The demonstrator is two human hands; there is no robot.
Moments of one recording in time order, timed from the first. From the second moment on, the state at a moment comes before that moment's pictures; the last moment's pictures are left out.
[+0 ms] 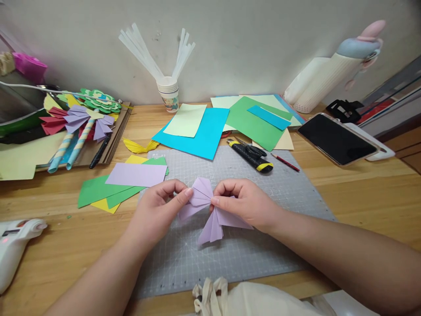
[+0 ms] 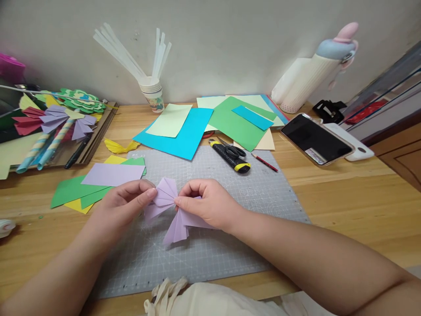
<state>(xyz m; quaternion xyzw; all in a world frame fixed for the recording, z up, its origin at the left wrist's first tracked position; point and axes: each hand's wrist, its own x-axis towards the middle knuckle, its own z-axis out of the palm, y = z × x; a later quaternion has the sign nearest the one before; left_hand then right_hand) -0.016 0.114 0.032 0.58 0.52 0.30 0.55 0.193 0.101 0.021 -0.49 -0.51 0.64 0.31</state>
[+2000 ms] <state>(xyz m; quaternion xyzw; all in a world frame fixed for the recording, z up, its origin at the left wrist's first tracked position) -0.013 0.093 0.024 0.94 0.25 0.22 0.08 0.186 0.105 0.014 -0.45 -0.19 0.75 0.44</state>
